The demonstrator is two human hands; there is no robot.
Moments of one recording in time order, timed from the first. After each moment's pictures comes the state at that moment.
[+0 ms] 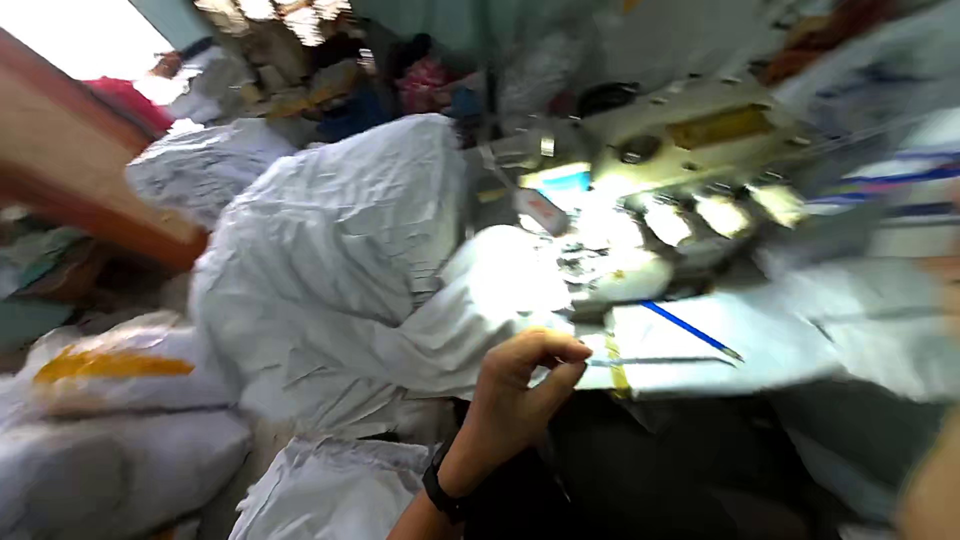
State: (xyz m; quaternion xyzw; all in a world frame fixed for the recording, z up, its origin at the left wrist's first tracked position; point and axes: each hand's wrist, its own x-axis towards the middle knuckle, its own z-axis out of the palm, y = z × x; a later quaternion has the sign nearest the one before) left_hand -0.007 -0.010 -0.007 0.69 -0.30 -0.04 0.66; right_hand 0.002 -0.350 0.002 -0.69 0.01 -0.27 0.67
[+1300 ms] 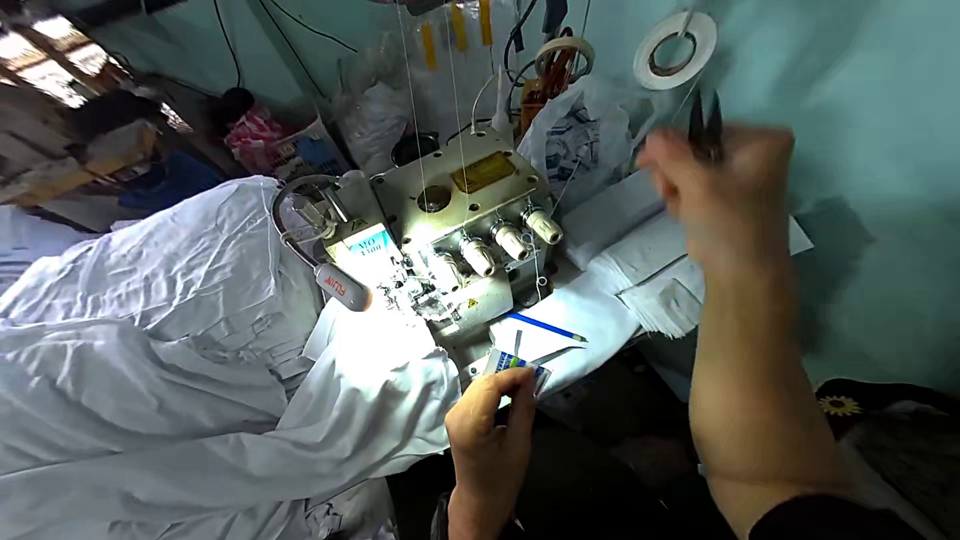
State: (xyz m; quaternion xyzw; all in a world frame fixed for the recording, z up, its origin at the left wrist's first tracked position) left_hand -0.031 -0.091 -0.045 0.70 -0.31 0.09 0.64; right_hand 0.005 -0.364 0.052 -0.83 0.16 -0.33 0.43
